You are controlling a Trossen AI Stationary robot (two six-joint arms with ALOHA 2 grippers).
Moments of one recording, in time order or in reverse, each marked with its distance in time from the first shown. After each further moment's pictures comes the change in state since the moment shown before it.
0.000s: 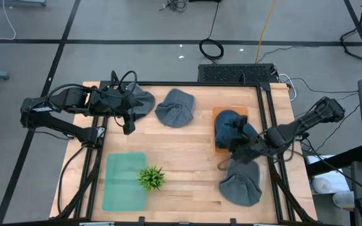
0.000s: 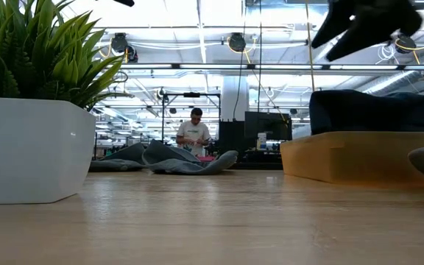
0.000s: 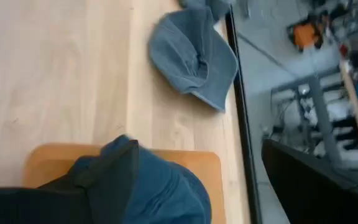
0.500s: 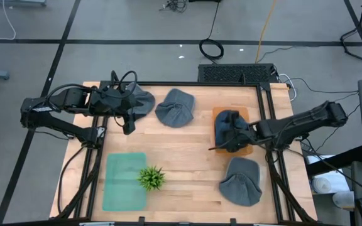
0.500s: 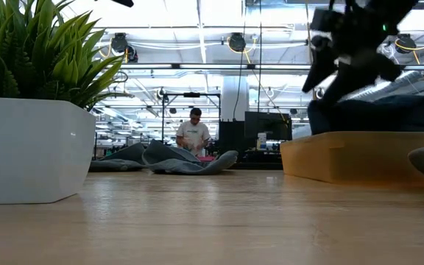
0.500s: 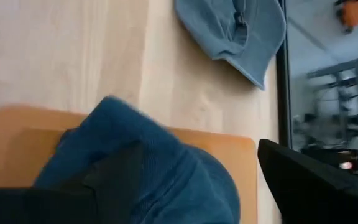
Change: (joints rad) left arm 0.000 0.000 0.000 -0.008 -0.001 -0.016; right arm -0.240 0.000 -0.183 0.222 -0.241 -0.210
